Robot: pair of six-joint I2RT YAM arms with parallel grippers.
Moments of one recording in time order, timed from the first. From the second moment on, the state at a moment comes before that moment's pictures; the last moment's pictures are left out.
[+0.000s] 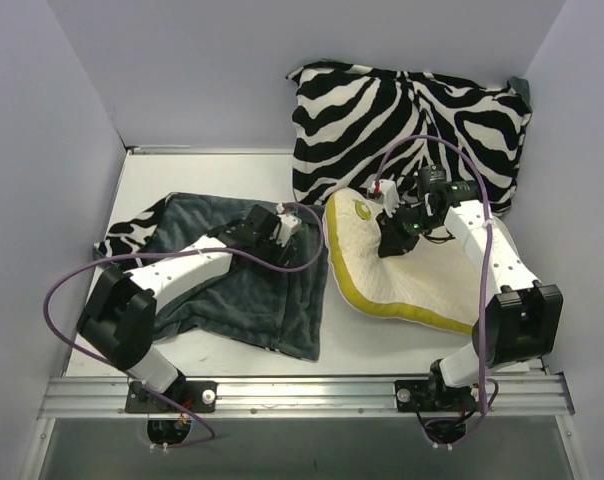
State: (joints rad) left arm -0.65 1.56 1.09 -0.54 0.00 -0.03; right arm 0.16 1.52 1.35 -1.07 -0.61 -0.68
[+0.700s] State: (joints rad) left arm -0.73 1.82 1.20 -0.49 -0.12 -0.10; right arm 0.04 1.51 1.25 -1.03 -0.61 -0.63
